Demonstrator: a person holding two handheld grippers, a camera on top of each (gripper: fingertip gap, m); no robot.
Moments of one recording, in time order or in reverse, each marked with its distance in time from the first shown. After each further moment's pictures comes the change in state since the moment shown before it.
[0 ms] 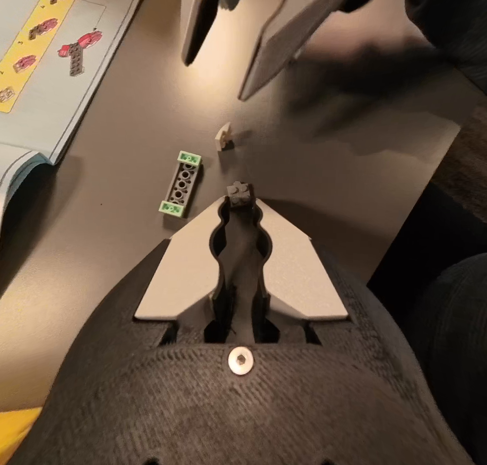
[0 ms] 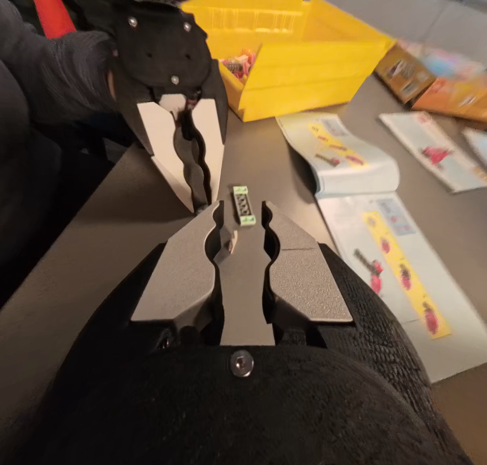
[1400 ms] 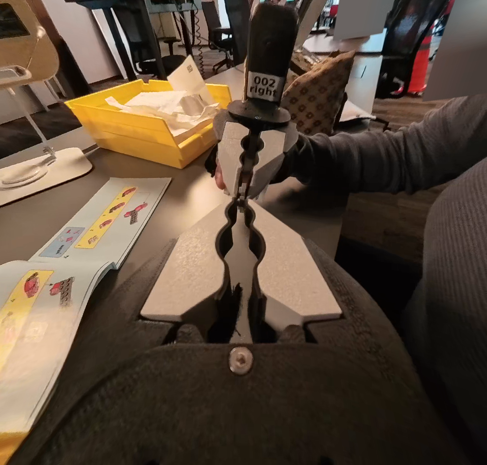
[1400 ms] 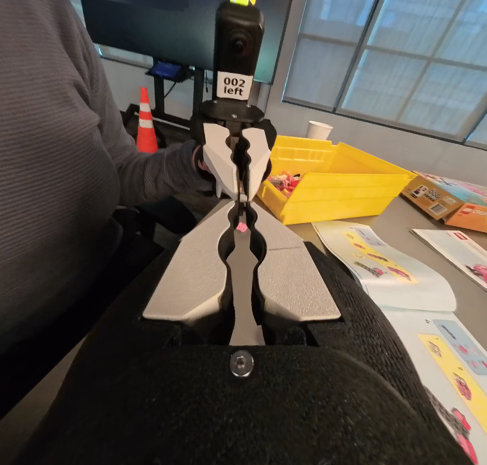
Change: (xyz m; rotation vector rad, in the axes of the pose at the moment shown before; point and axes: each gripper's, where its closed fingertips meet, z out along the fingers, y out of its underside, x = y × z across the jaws) left arm 0.020 -0.069 -0.097 0.584 0.127 0.163; right arm -0.042 -0.075 0.009 0.428 -0.155 -0.034
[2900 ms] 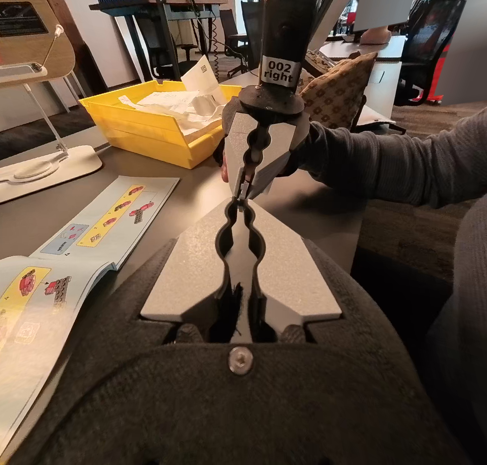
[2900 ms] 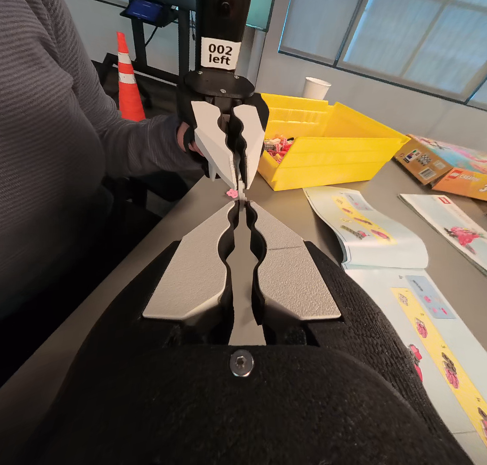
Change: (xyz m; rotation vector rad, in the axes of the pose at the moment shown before) left arm -0.007 0.007 0.016 0.020 -0.058 -0.011; right arm 0.005 0.017 -0.018 -0.161 0.030 -0.007
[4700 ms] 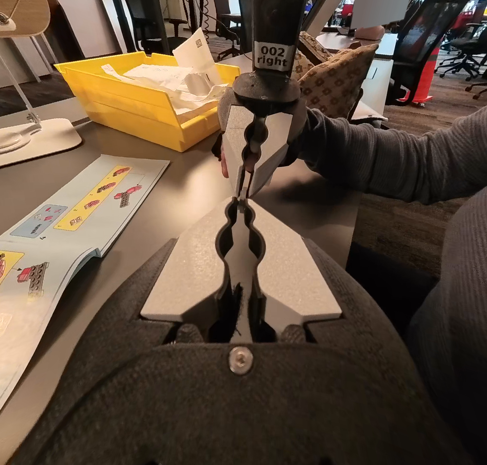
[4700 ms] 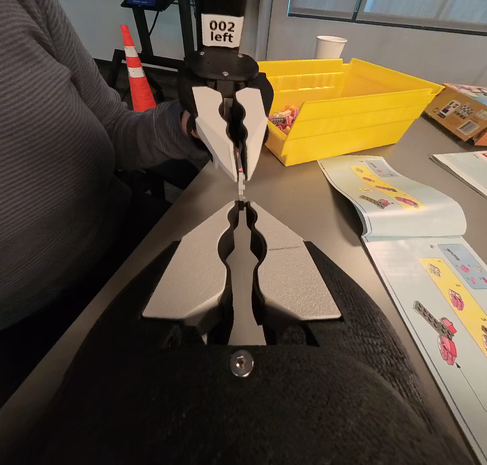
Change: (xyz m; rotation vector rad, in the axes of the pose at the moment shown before) left arm -0.003 0.014 0.005 -0.048 0.041 -0.076; right arm 0.003 0.021 -0.004 -0.079 -0.048 0.128
